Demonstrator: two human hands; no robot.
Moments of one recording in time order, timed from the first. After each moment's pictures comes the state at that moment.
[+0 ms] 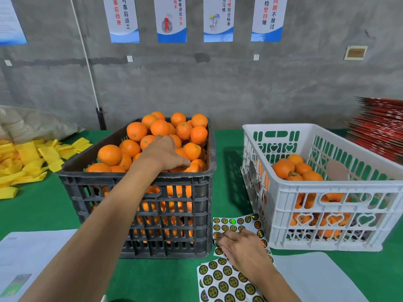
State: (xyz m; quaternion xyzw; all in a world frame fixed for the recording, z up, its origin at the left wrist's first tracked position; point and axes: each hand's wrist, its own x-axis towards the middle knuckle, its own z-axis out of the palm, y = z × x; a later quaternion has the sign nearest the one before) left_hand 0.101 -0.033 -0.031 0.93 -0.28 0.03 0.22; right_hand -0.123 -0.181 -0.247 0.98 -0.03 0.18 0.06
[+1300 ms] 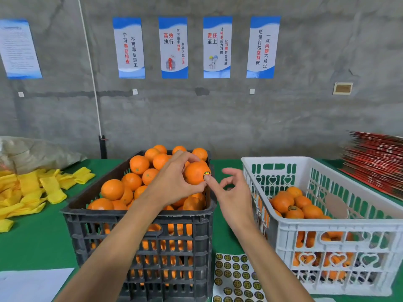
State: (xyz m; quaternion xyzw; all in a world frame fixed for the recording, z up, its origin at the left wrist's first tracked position) left_hand 0.083 -0.035 -0.021 0.71 -0.52 0.20 0.42; right_hand -0.048 -0.166 -0.060 0.71 -0.16 0.44 -0.52
